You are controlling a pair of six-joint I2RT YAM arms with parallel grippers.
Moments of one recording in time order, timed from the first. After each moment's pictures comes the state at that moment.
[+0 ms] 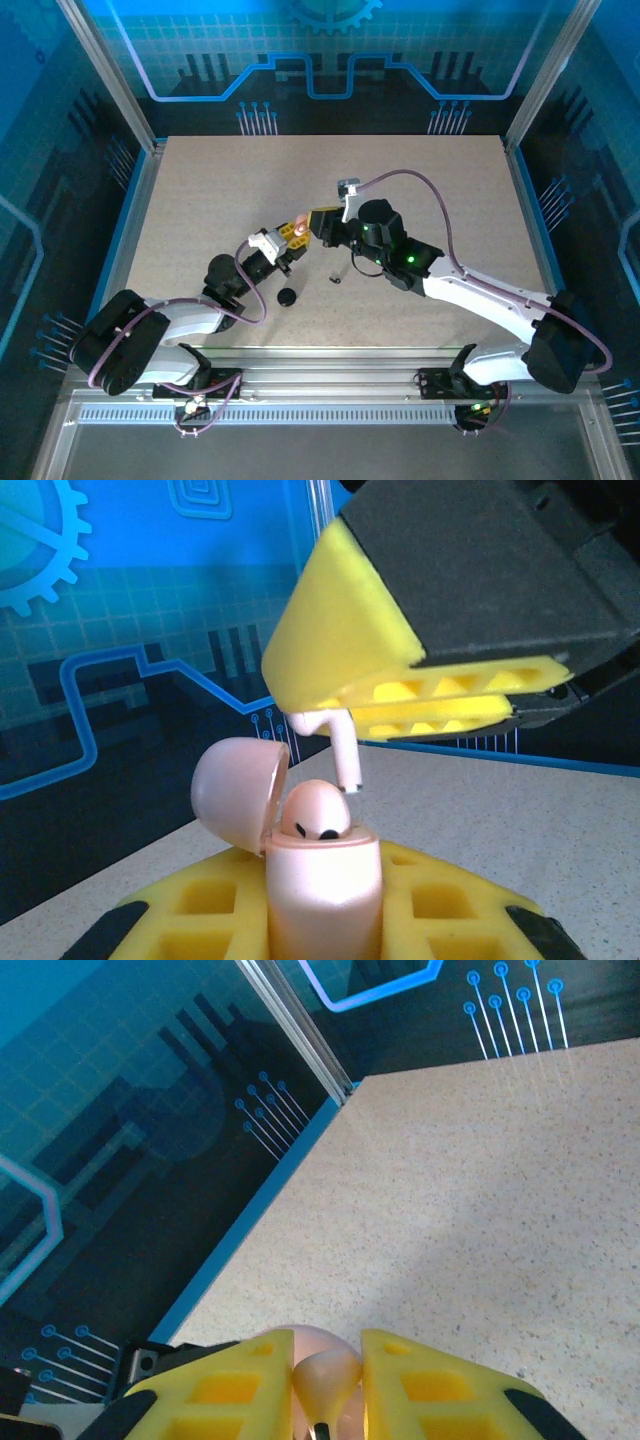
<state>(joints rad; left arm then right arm) -0.54 1.34 0.29 1.28 0.29 0.09 0.84 1.32 0.98 0.11 0.03 0.59</state>
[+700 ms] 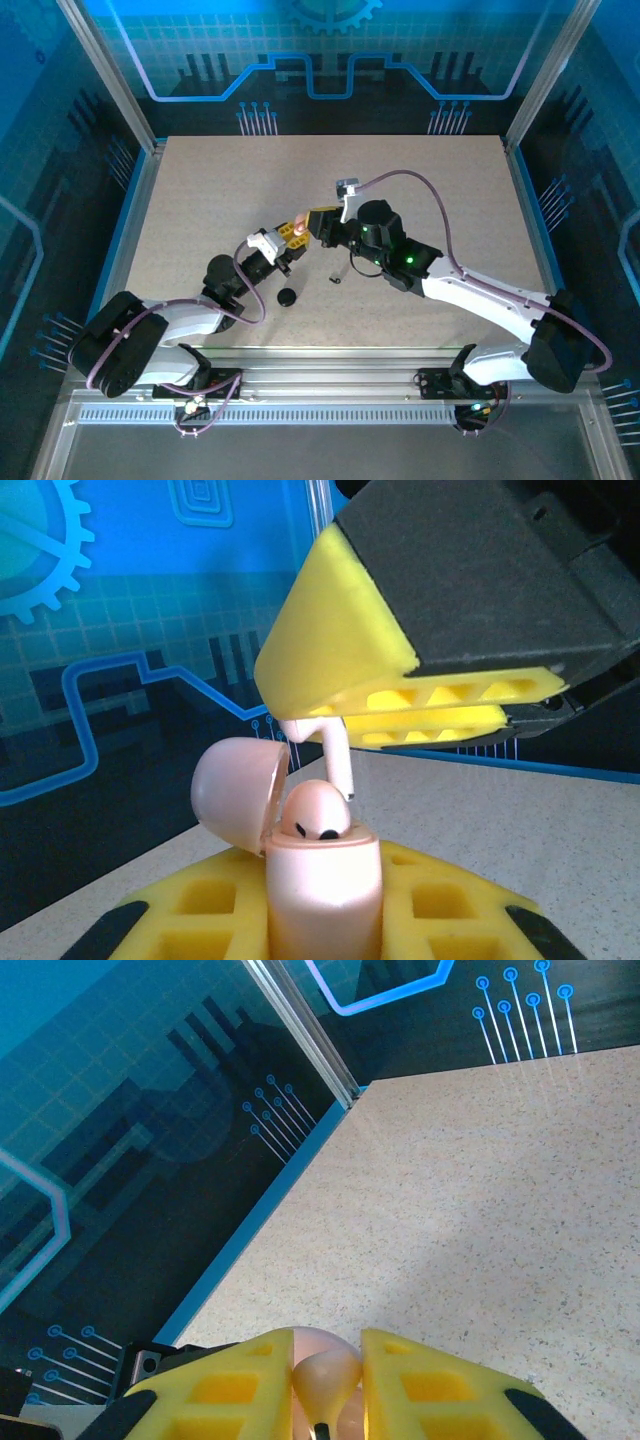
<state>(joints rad) -0.54 1.33 0.29 1.28 0.29 0.09 0.85 1.32 0.98 0.12 0.03 0.59</state>
